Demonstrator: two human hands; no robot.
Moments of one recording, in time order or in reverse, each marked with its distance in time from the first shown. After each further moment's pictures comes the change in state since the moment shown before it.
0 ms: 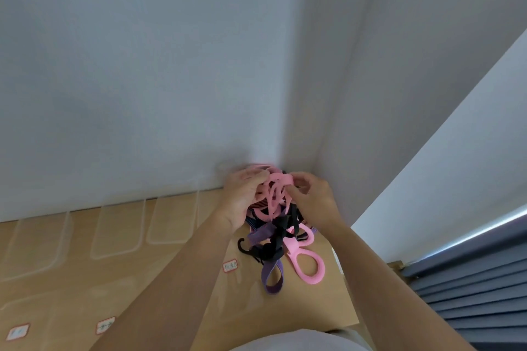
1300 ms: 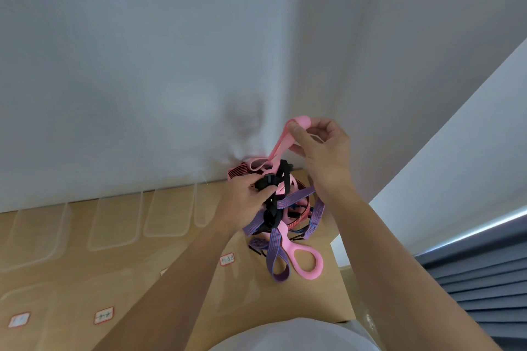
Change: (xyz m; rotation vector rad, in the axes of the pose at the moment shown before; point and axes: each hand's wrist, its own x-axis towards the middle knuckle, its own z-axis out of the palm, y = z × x) left_hand -0.017 -0.019 -0.007 0.571 -0.083 0.356; right_hand 0.015 -0.088 -0.023 0.641 0.203 -0.026
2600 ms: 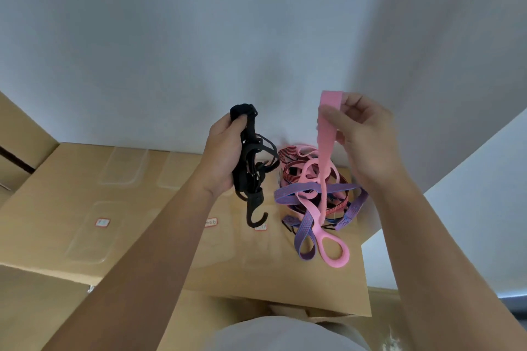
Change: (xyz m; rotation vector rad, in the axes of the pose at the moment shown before) left_hand -0.100 0.099 -0.092 -0.617 0.457 -0.147; right_hand -0.056 -0.046 0.014 -0.116 -0.431 -0.117
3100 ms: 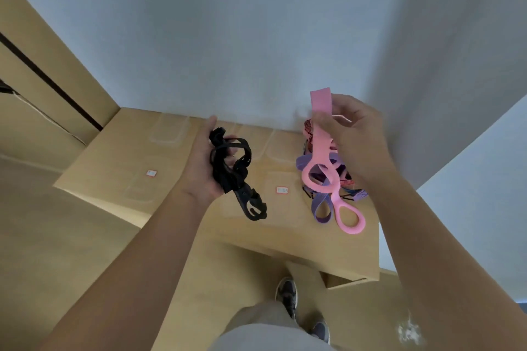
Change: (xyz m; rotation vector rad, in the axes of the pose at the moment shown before) left_hand -0.090 -0.026 -0.056 -0.365 0.222 -0.357; right_hand -0.056 0.017 0.002 -0.073 -0.210 0.009
